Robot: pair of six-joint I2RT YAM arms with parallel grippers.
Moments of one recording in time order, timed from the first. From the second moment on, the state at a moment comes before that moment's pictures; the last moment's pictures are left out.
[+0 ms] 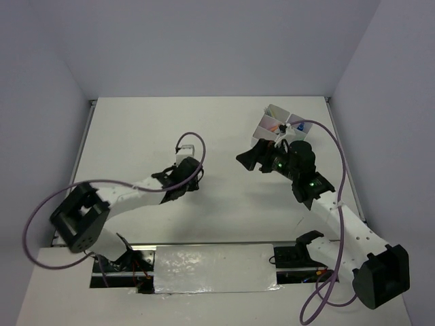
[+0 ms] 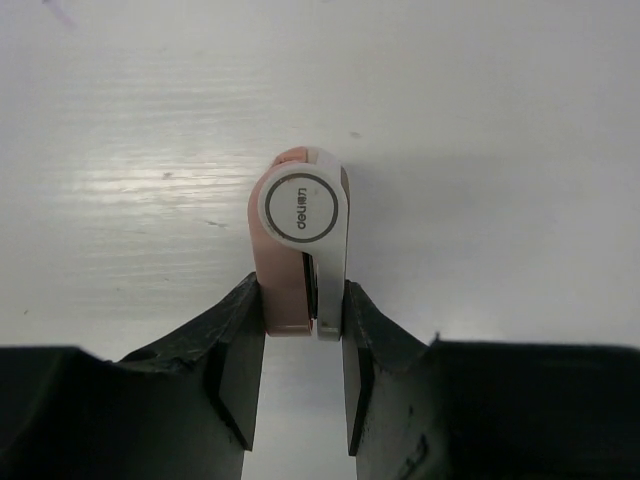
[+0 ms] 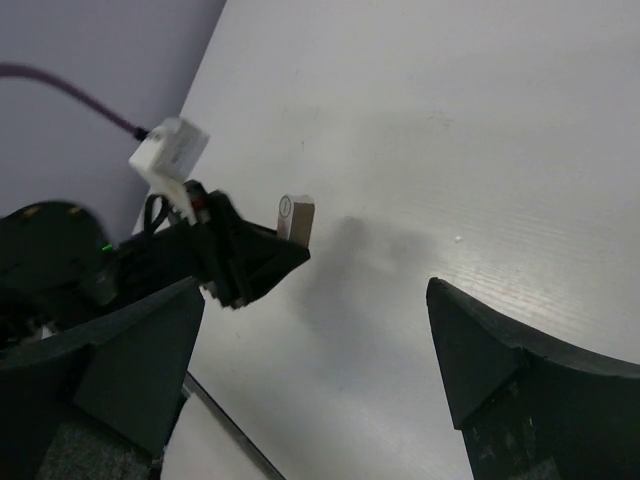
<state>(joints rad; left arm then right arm) -0.75 1.58 0.87 -0.26 -0.47 -0.74 0.38 0.93 0.67 0.00 -0.31 0.59</state>
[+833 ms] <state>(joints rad) -0.80 1.11 0.44 0.59 0.17 -0.23 0.67 1.15 0.70 0.18 -0.31 0.70</state>
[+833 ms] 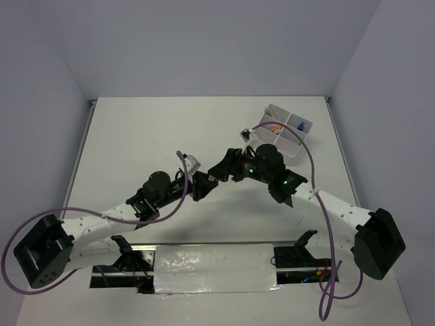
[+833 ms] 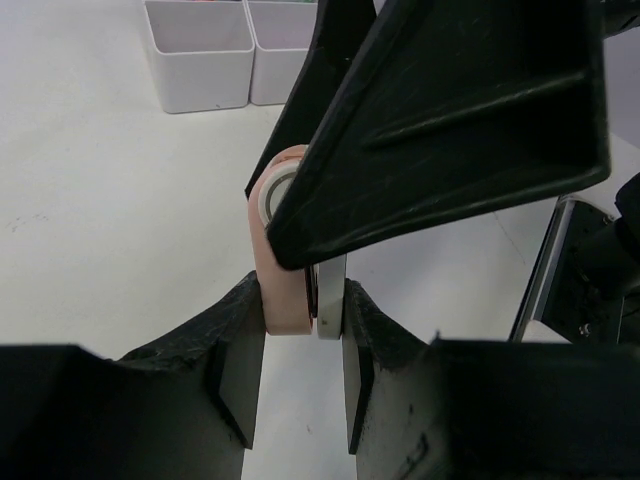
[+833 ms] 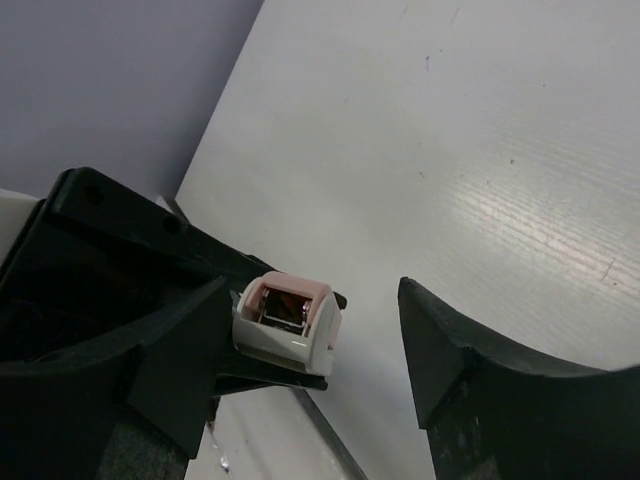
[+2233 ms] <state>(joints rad) -0.84 0.58 0.57 -0.33 -0.28 -0.53 0.10 1.42 0.85 0.03 -0.41 -0.65</state>
